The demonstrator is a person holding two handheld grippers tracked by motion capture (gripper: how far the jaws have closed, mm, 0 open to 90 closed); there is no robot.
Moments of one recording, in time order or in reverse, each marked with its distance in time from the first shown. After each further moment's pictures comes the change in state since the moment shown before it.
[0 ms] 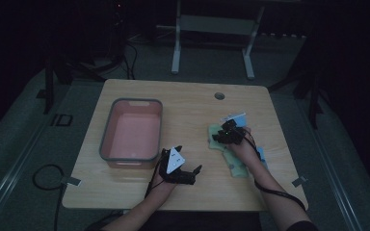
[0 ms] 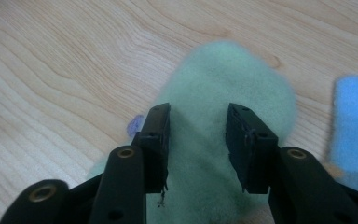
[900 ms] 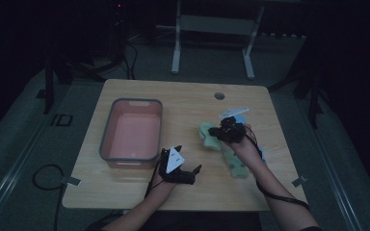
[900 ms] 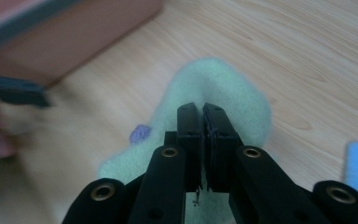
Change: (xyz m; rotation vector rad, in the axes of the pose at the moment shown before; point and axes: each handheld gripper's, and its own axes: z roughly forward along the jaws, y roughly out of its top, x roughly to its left) left arm 0.001 0.000 0.000 0.000 0.002 -0.012; right arm 0.047 0.028 -0.067 -0.114 0.100 -0.105
